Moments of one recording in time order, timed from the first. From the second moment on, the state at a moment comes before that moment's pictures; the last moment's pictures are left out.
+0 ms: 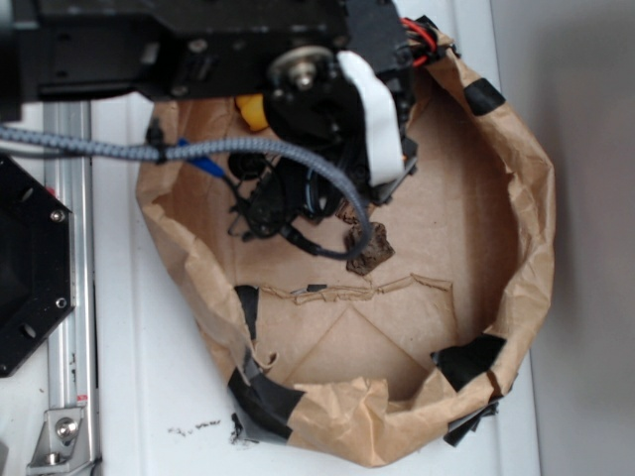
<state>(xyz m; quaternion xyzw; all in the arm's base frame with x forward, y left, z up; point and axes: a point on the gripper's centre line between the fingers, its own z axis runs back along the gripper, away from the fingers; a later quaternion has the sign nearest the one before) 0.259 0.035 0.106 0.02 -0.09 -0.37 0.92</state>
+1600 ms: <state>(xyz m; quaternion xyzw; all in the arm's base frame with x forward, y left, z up) 0.221 0.094 0.023 0.07 0.05 -0.35 0.93</state>
